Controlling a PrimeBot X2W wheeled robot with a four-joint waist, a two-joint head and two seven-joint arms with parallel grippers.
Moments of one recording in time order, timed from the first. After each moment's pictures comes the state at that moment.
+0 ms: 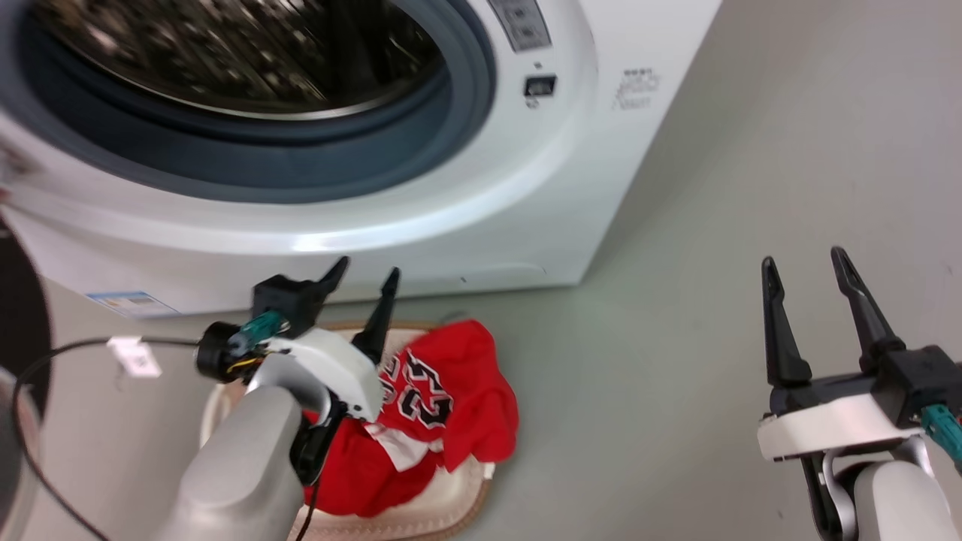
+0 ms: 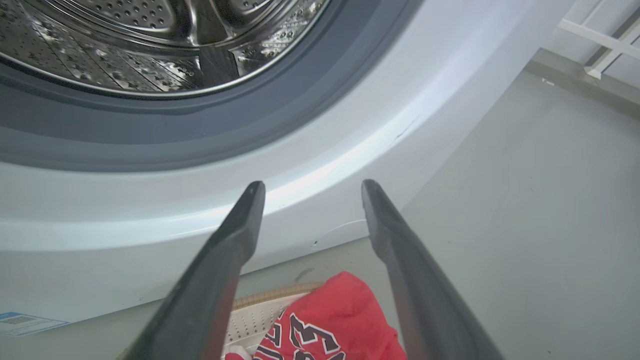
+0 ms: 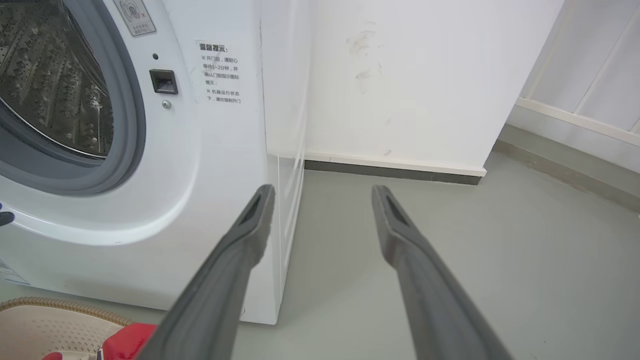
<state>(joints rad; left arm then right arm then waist) -0.57 0.24 -0.48 0.72 -0.48 -0.11 -0.26 -0.15 -0.05 -0.05 0.07 -0.03 0.13 -0.26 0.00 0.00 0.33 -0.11</state>
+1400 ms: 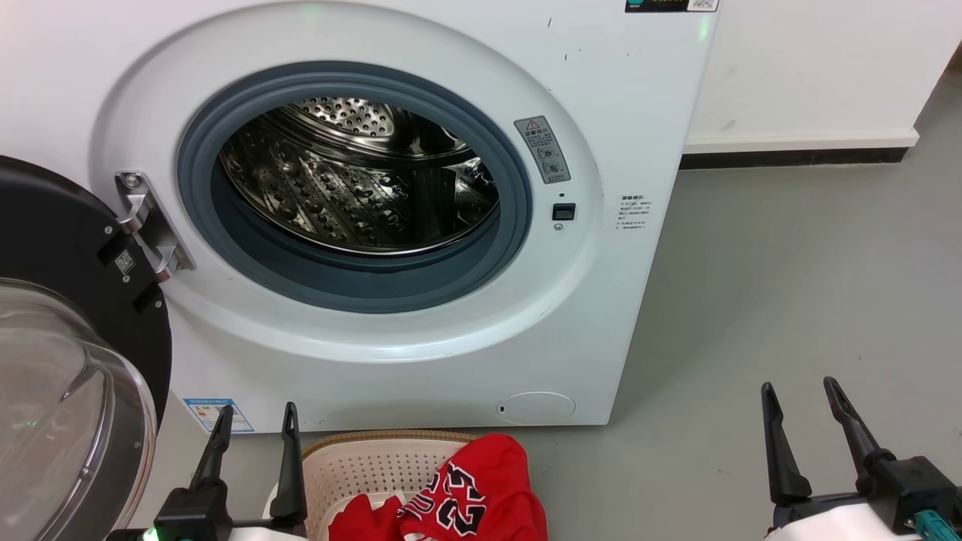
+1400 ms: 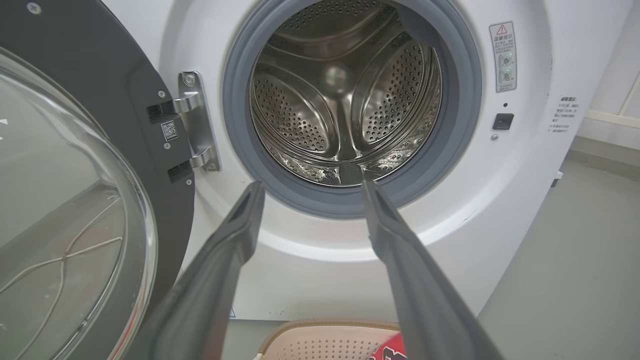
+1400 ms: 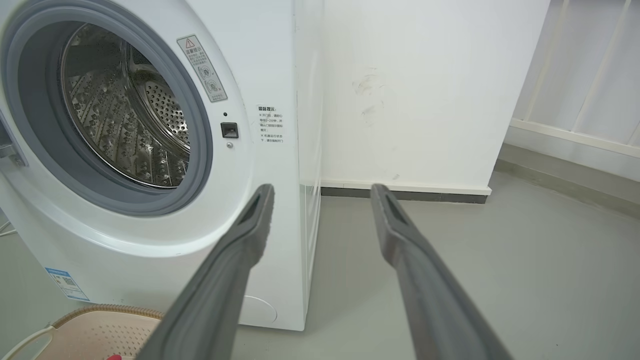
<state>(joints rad) 0.12 0.06 0.04 0.05 -0.06 -0.03 -0.26 0.09 -0.05 -0.06 0.07 0.02 0.13 -0.26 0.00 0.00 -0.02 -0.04</state>
